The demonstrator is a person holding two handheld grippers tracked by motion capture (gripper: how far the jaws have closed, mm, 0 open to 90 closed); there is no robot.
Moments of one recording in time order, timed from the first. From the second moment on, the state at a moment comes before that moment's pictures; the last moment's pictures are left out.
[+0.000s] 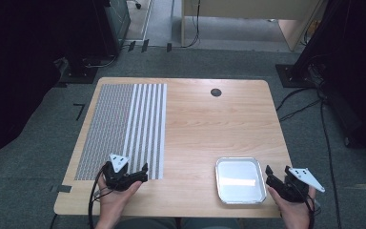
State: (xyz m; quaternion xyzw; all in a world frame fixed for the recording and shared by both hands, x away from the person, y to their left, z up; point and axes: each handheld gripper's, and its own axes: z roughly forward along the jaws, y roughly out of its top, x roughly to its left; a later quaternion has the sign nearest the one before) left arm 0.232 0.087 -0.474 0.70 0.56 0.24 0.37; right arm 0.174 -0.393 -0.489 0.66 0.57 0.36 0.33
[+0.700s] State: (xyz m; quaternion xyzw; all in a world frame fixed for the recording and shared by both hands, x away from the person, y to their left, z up) left arm 0.227 -0.017 -0.470 0.73 0.51 0.20 0.40; right arm 0.173 -0.383 -0.485 0.63 0.58 0.38 0.34
